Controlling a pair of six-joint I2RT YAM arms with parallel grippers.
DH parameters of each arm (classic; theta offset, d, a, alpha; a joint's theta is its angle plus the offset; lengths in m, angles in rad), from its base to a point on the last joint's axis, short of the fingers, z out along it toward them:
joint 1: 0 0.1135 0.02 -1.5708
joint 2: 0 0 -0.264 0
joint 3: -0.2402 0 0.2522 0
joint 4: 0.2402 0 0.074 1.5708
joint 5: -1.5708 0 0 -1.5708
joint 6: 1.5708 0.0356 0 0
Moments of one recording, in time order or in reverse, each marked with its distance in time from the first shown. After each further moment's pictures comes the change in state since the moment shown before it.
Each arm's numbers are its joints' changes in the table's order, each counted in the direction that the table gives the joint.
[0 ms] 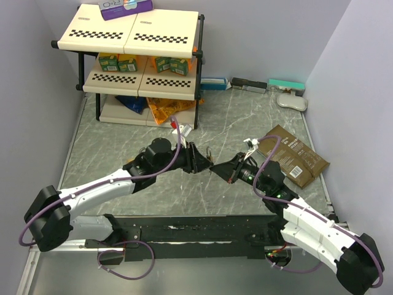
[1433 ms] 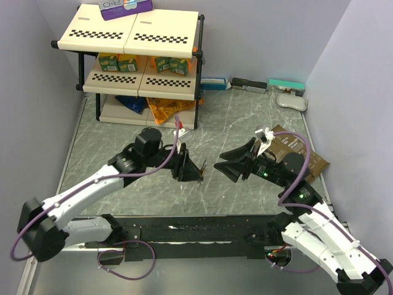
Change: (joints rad) left arm 0.118 -0.073 -0.122 0.339 -0.468 0.317; right arm -0.024 -0.133 -0.329 0.358 0.151 -0.280
